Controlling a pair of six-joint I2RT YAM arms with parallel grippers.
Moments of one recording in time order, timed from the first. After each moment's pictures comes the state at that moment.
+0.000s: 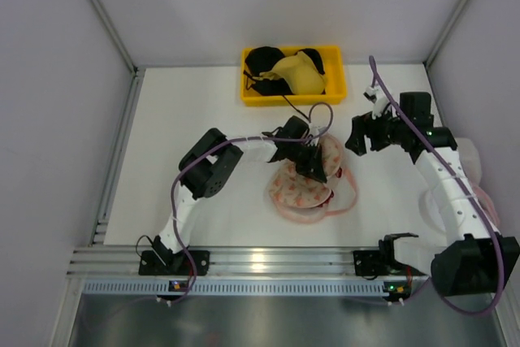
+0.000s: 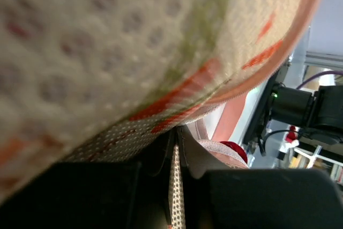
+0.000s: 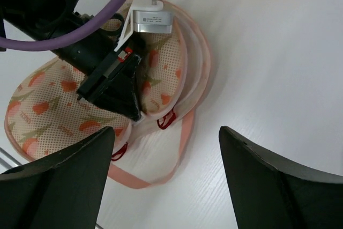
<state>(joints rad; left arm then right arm) -0.79 2.24 1.44 -0.03 0.75 -0.61 0.07 1.10 1.05 -0.70 -0.44 -0.22</state>
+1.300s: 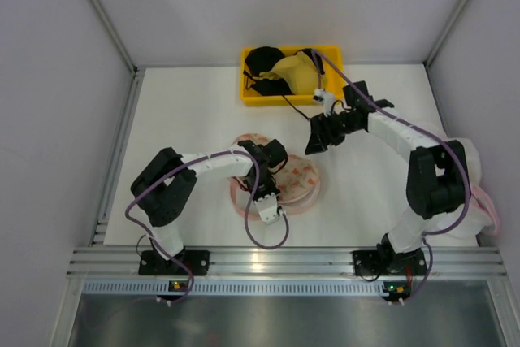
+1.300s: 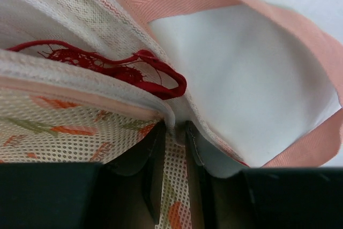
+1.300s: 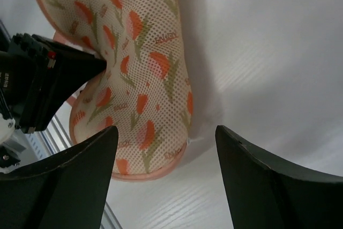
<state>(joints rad) -0.86 1.82 1.17 -0.86 0.22 1.83 0.24 1.65 1.21 -0.62 -0.72 -0.18</state>
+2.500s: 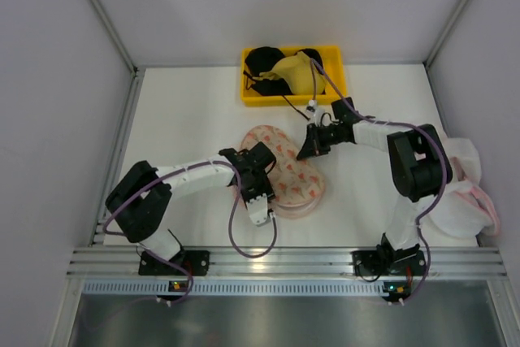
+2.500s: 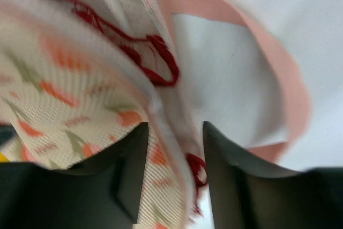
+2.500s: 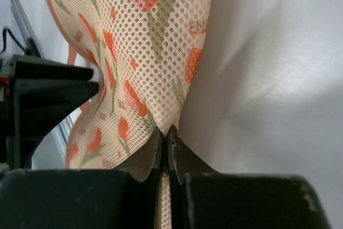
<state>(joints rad) -0.85 1.62 0.97 -0.67 0.13 1.94 0.33 1.90 1.12 -0.27 -0.87 0.08</state>
